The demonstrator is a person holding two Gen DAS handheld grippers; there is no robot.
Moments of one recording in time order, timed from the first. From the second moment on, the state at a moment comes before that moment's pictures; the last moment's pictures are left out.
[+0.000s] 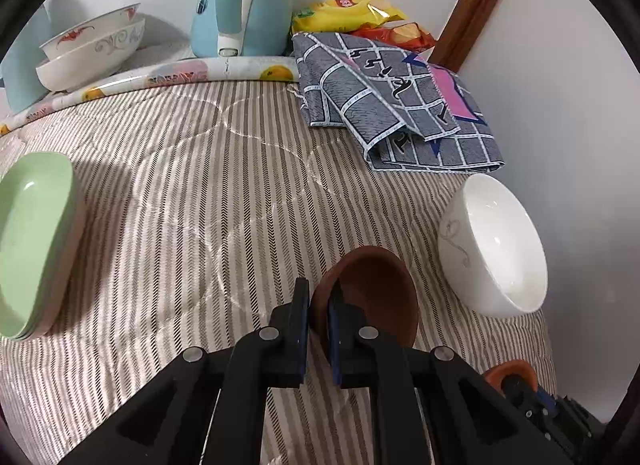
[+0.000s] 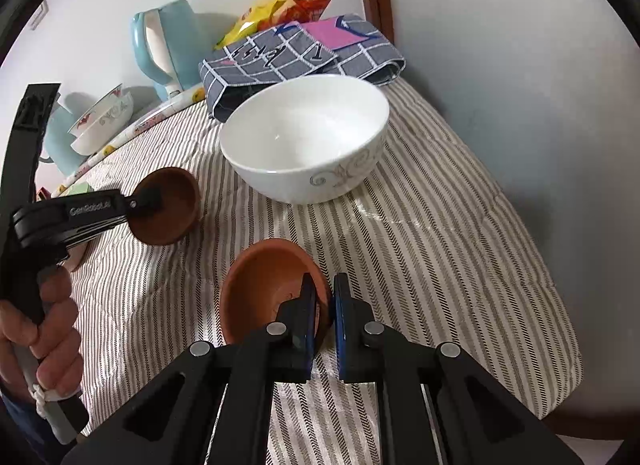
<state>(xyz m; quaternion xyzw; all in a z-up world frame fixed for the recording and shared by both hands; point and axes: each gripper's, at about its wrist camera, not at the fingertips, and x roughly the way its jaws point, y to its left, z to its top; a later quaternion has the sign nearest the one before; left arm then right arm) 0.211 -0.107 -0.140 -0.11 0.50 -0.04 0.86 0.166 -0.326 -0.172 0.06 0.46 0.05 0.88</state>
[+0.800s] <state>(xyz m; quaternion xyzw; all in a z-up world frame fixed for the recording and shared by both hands) 0.194 -0.084 -0.072 -0.12 0.45 -0.04 0.88 0.175 -0.347 -0.086 0.07 0.38 0.01 0.92</state>
